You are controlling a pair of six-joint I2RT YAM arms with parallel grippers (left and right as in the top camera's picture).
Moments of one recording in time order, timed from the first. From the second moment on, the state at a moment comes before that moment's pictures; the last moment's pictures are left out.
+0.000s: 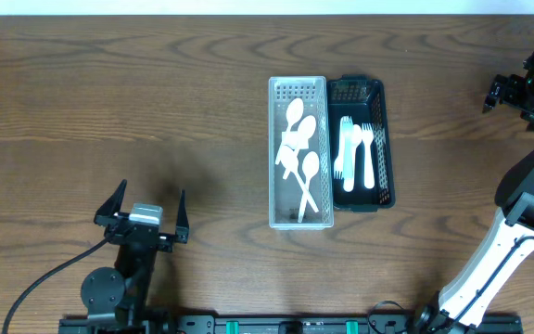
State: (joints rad) left arm 0.05 0.01 0.19 -0.22 0.18 0.20; right arm -0.44 2.34 2.24 -1.41 -0.01 0.04
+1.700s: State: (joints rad) left arm 0.07 0.01 0.03 -0.14 0.00 0.01; right arm -0.44 2.34 2.24 -1.41 -0.01 0.04
